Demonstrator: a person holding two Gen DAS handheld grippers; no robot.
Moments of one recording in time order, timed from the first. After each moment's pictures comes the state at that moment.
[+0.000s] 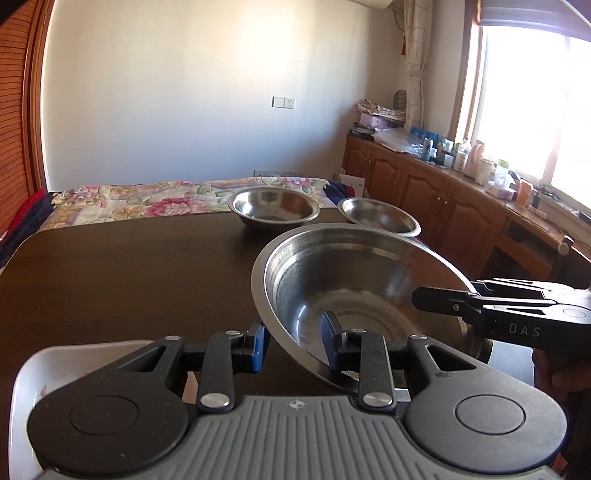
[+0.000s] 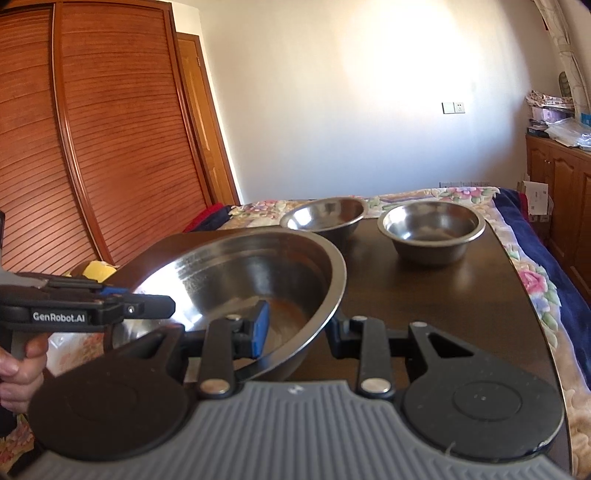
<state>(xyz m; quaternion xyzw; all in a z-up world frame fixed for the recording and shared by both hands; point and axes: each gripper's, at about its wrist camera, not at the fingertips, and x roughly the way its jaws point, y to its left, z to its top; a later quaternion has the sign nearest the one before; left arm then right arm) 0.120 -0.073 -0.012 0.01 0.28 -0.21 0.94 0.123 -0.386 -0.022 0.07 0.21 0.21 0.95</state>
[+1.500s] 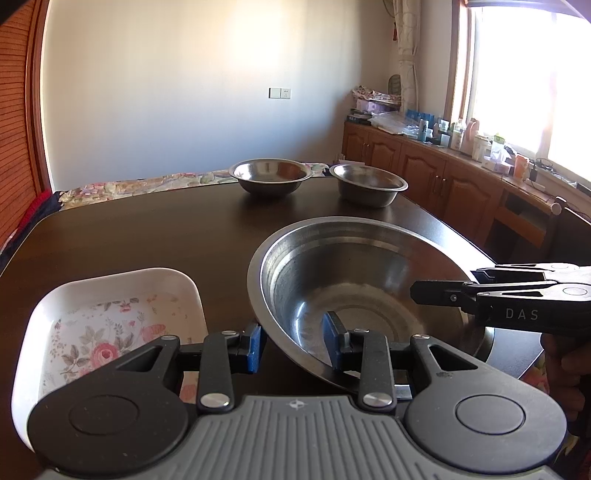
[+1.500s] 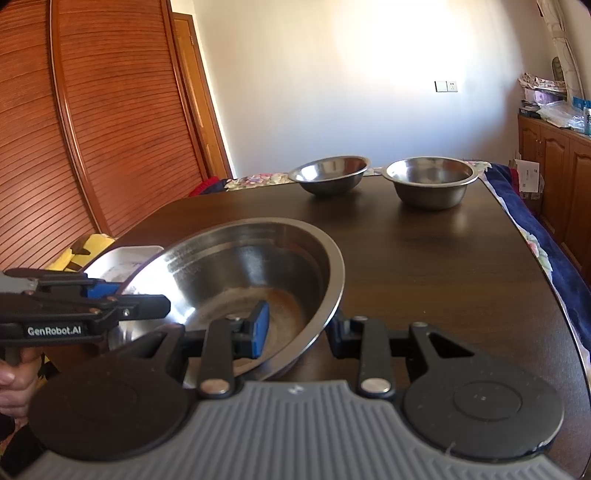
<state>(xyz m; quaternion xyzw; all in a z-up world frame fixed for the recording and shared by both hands) 0.076 -0.067 -0.035 0.03 0.29 -0.21 0.94 0.083 -0.372 -0.043 0.06 0.24 0.20 0.95</state>
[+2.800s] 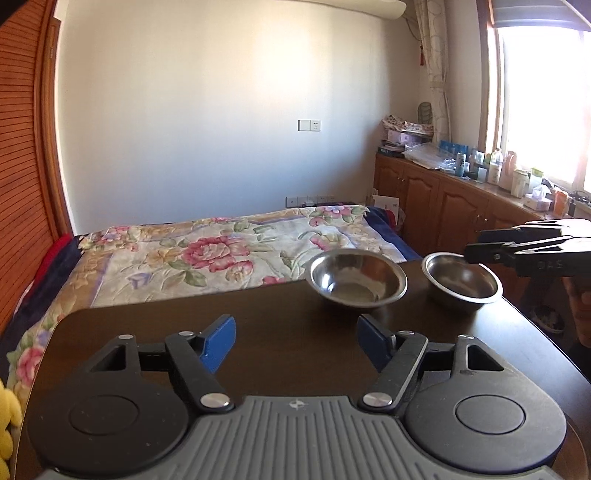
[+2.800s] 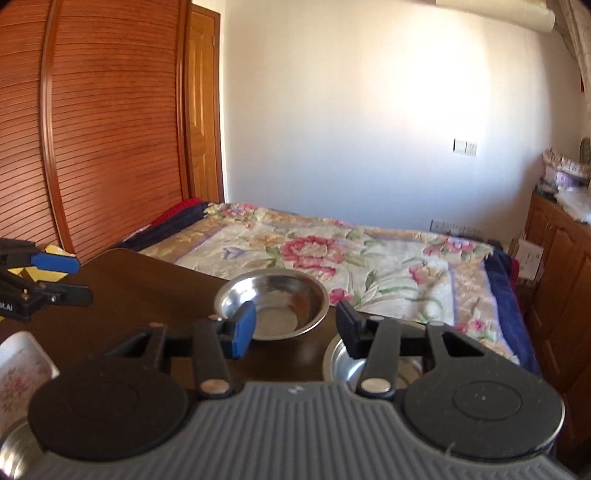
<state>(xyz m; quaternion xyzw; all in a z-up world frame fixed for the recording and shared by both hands) 0.231 -0.033 0.027 0.04 0.24 -0.18 0.95 0.246 -0.386 0.031 -0.04 0.20 0.20 0.96</state>
